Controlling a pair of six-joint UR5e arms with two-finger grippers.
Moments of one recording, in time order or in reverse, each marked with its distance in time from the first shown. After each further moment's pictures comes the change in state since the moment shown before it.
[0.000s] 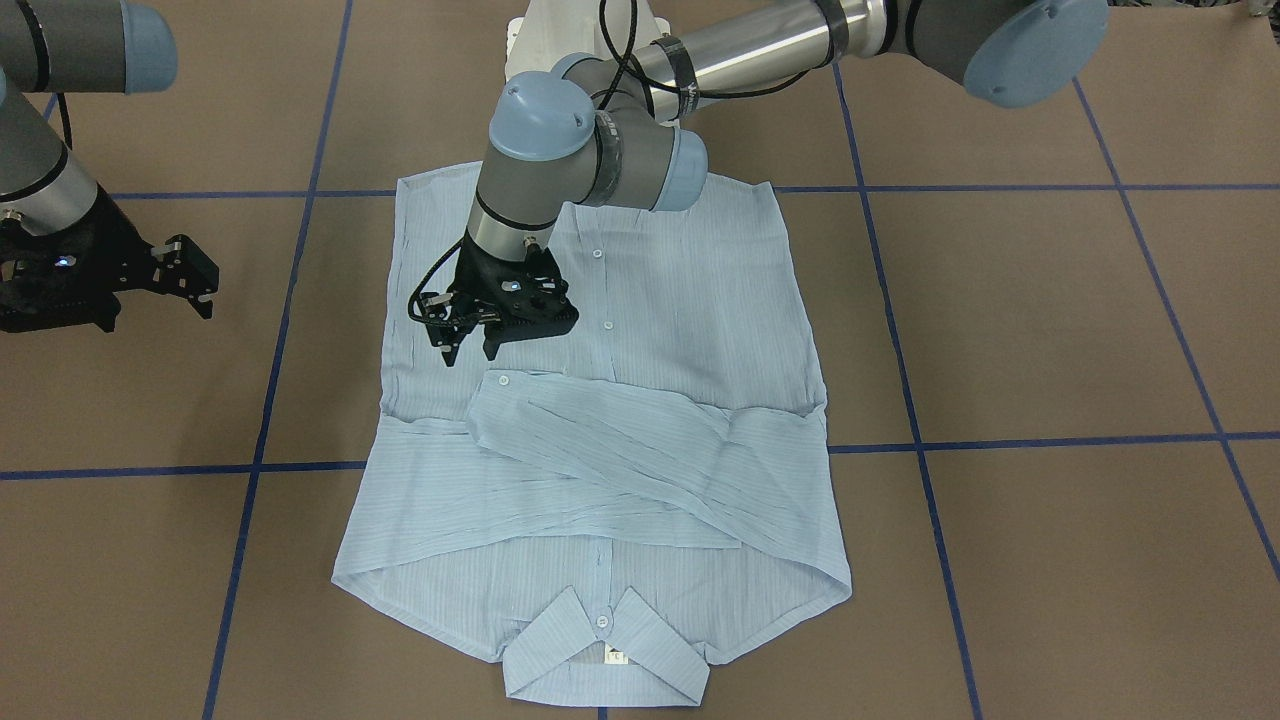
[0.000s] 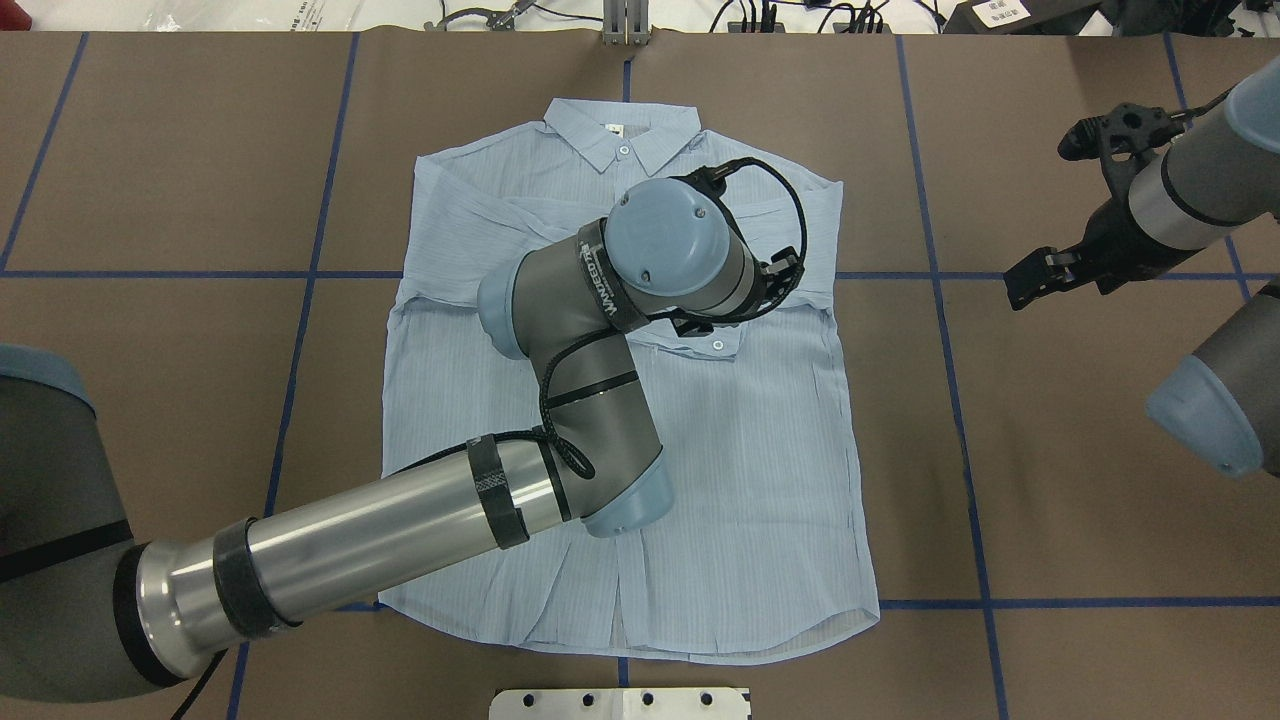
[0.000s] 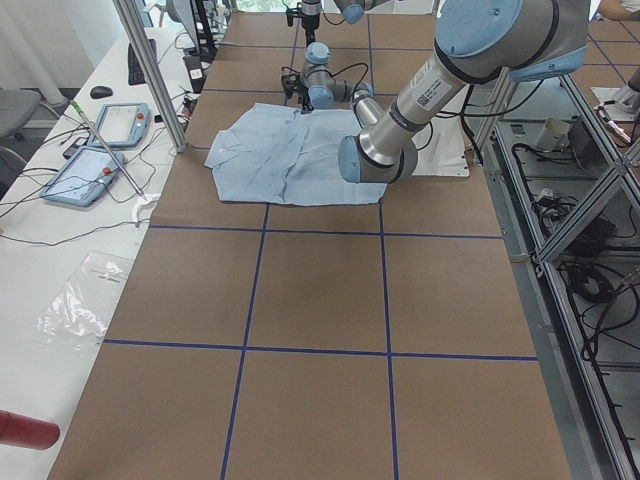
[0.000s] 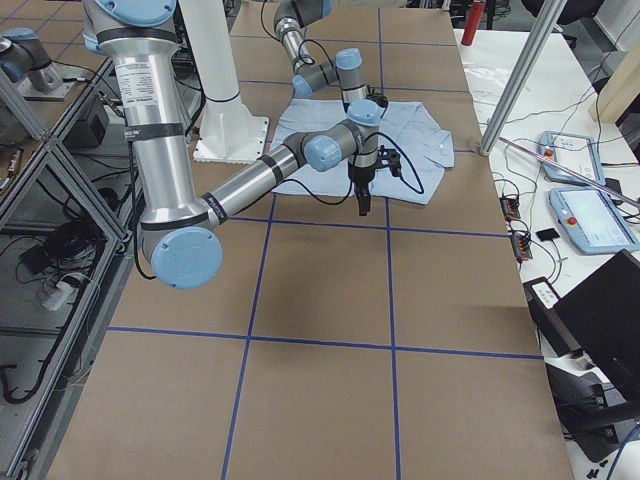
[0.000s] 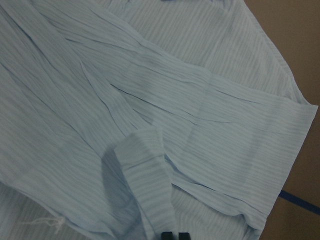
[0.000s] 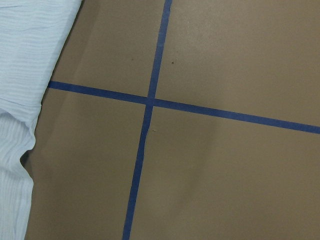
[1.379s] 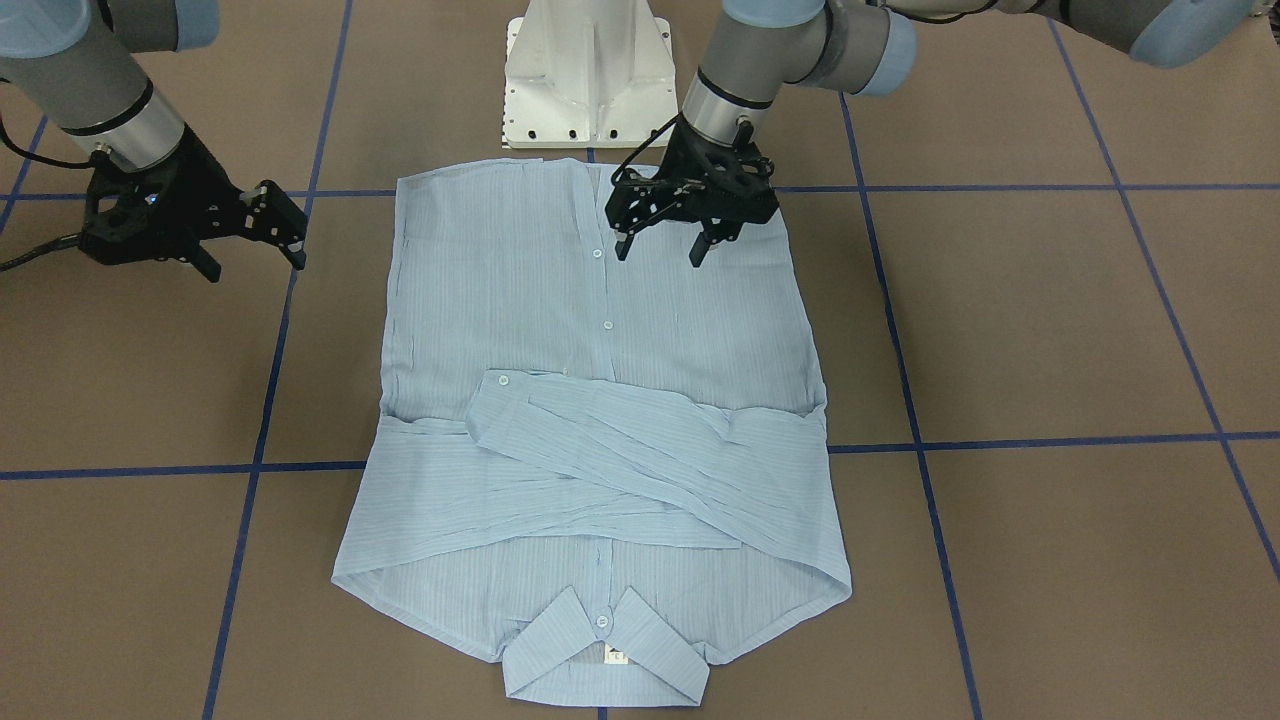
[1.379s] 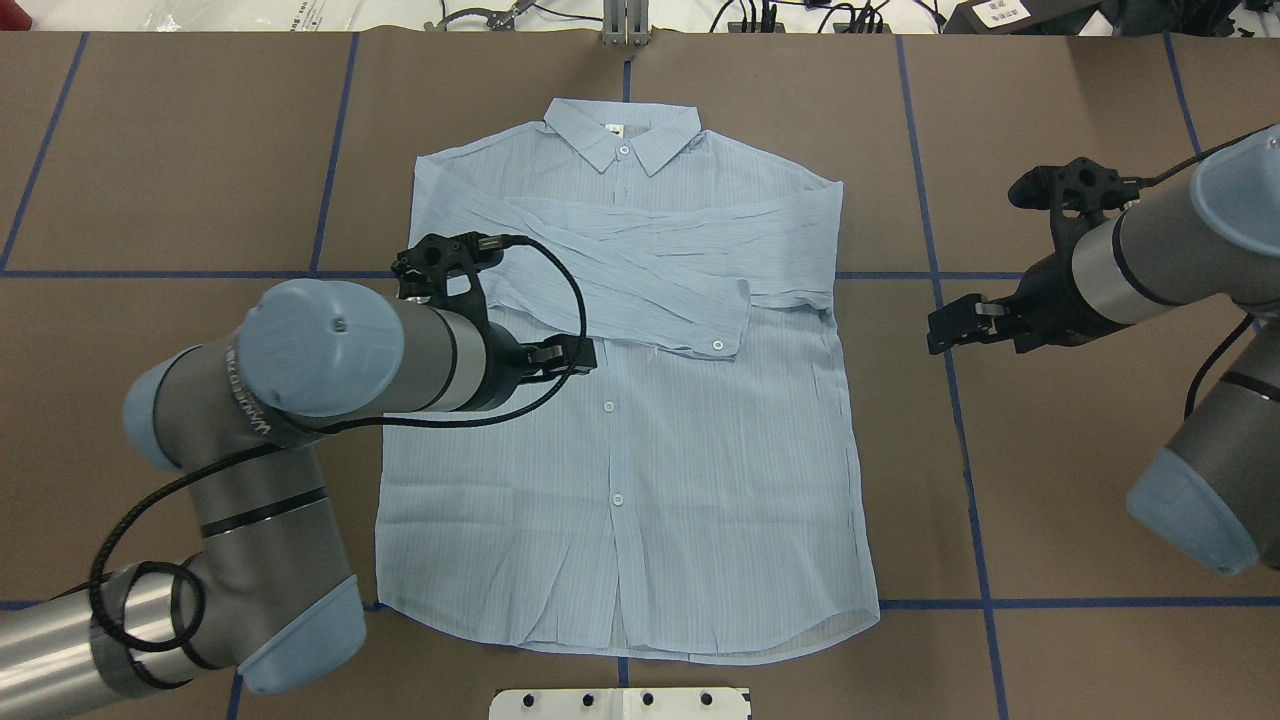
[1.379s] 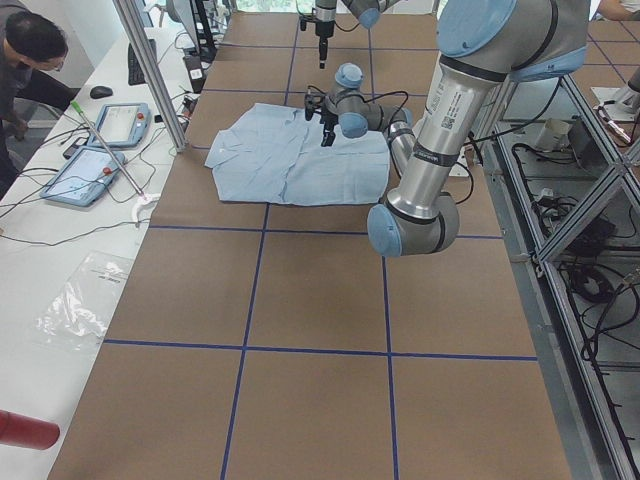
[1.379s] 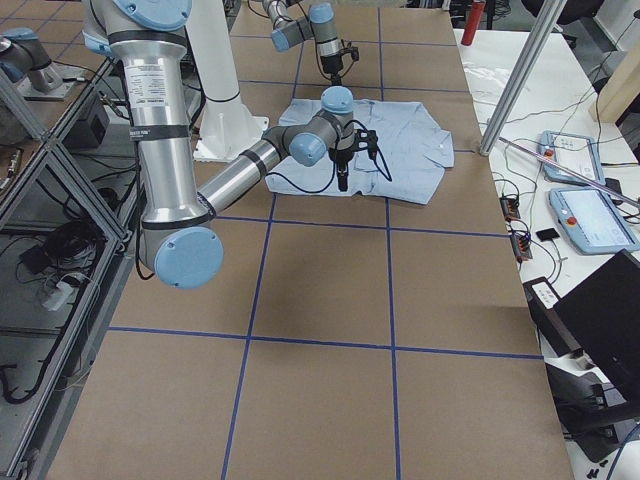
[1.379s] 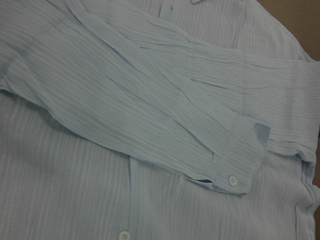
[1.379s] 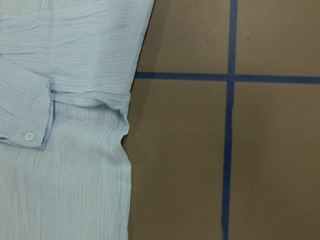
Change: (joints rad) left arm 0.003 0.568 -0.757 0.260 0.025 0.248; right arm -0.185 -0.051 0.109 0.209 -0.019 0.393
